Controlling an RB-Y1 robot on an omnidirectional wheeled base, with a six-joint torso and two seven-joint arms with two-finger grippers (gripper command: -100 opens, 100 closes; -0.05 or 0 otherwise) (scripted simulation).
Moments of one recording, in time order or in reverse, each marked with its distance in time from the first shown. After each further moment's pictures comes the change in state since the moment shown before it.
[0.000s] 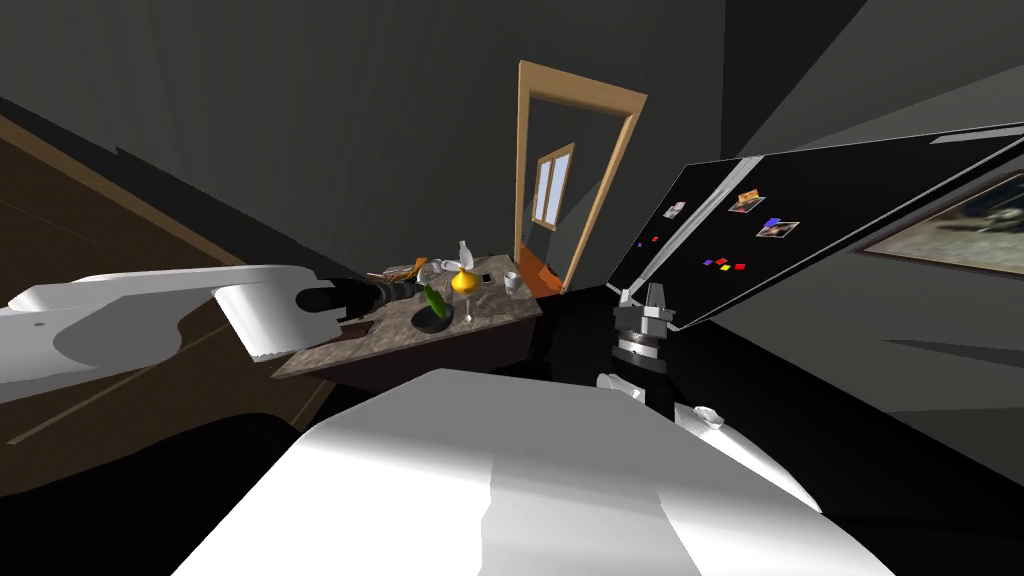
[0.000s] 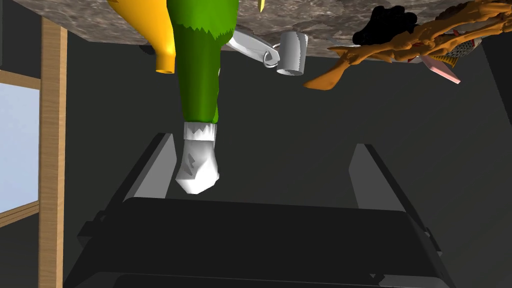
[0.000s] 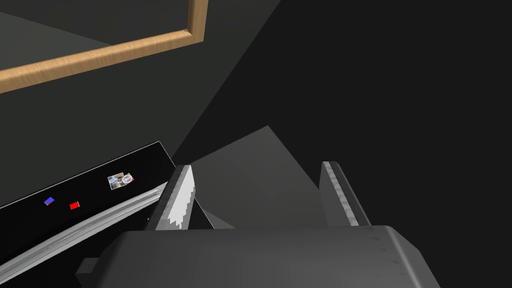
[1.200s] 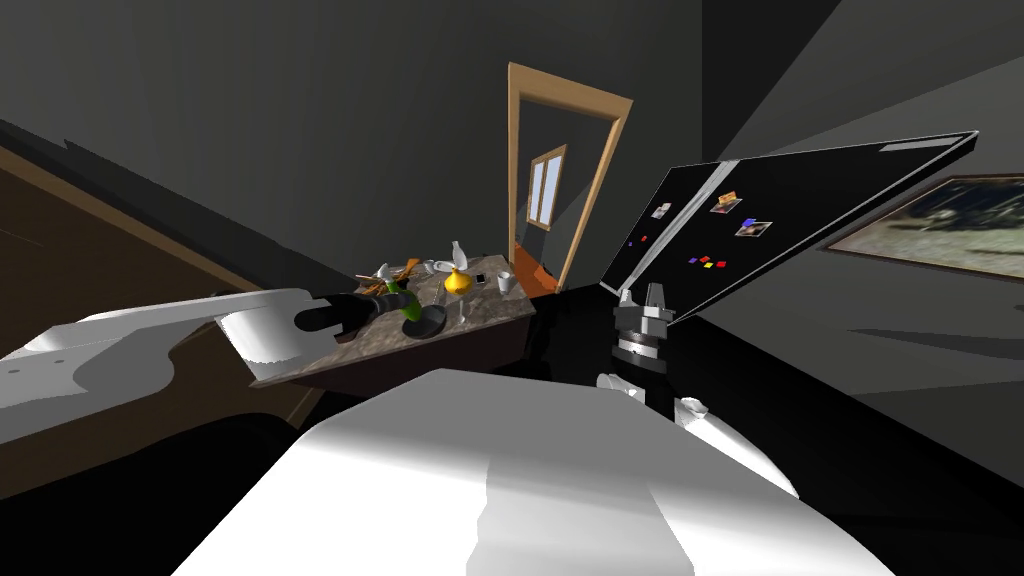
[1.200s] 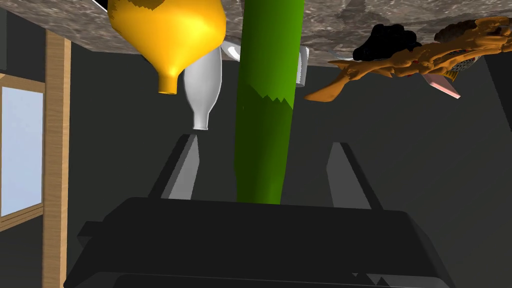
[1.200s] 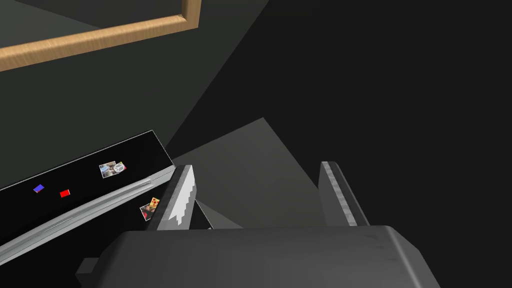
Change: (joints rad) left arm -0.007 -0.112 -0.173 0.035 -0.163 -0.091 -0.027; right arm 0.000 0.000 0.000 0.000 0.000 0.000 0.000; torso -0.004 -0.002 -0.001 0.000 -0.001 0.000
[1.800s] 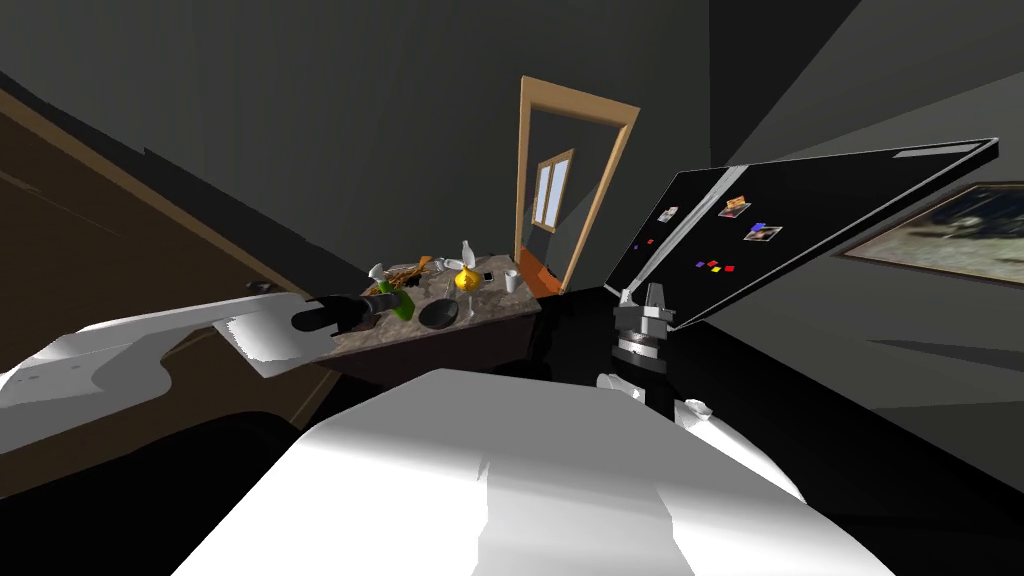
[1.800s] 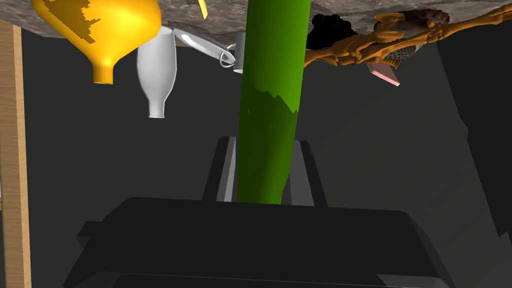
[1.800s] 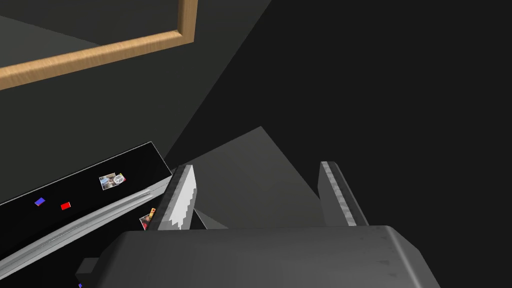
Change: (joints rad) left arm -0.030 -0.057 -0.060 0.095 -0.063 -0.074 -0.053; right arm 0.000 0.000 0.000 0.000 0.000 0.000 0.000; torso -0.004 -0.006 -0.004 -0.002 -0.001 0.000
